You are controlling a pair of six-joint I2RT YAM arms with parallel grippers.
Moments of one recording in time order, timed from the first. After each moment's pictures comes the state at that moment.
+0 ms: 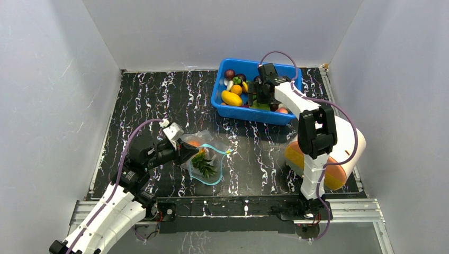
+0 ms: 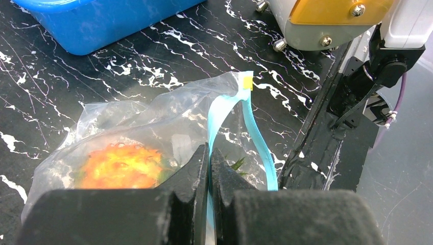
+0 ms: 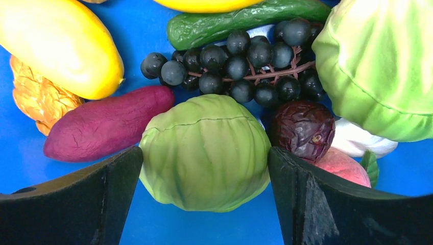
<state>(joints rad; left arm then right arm) -0.49 0.57 0.52 -0.25 0.53 -0.09 0.30 2.02 1.67 -0.64 0.06 0.22</state>
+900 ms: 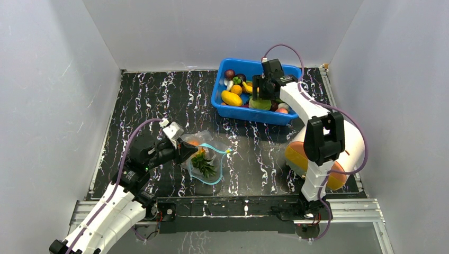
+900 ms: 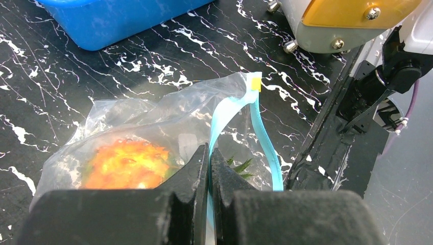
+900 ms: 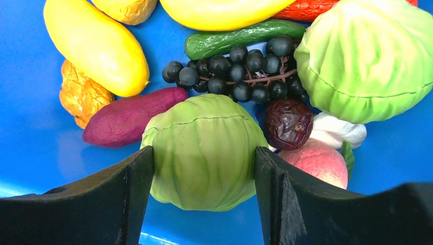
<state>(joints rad) -0.49 0.57 0.52 -0.25 0.49 -0.09 0.29 1.91 1.64 -0.61 0.05 0.21</state>
